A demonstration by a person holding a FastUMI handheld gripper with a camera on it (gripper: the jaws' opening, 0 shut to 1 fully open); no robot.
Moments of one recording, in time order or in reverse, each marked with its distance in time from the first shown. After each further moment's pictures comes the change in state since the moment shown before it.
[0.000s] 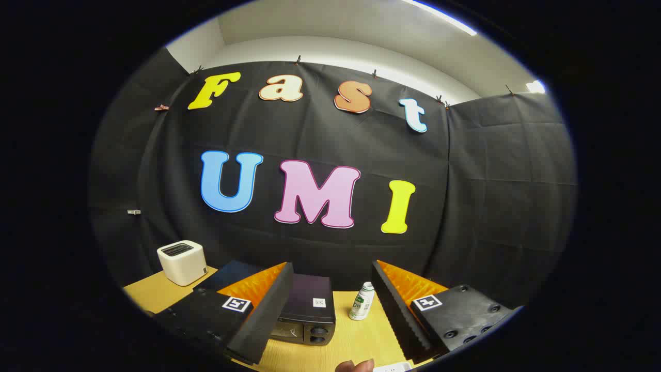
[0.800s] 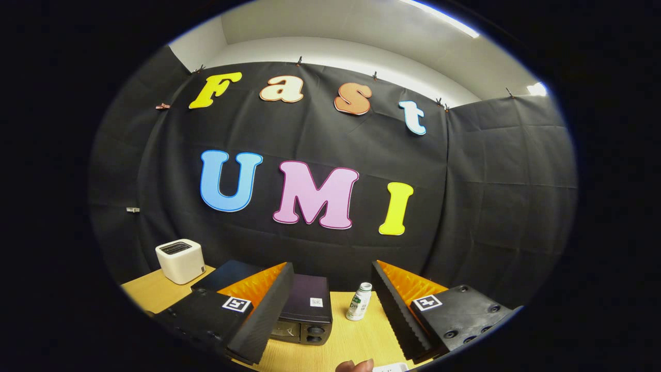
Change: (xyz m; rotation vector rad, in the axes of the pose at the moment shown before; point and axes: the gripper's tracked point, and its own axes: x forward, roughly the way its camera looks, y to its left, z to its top) arm -0.003 -0.005 0.000 -0.017 -0.009 -0.010
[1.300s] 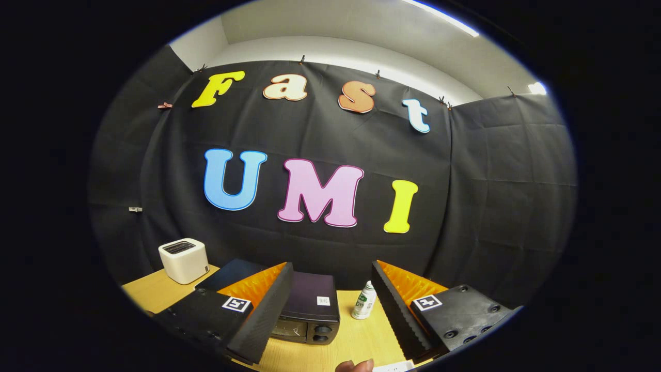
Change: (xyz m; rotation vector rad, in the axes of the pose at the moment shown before) arm 0.002 0.022 -0.007 0.010 0.010 0.026
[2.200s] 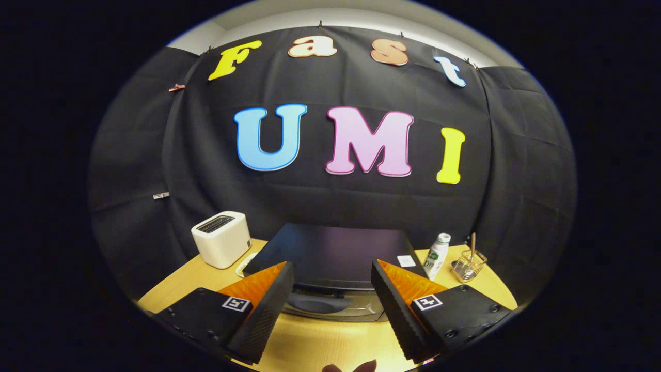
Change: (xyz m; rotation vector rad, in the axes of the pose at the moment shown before) arm 0.025 0.148 -0.114 0.091 0.288 0.165
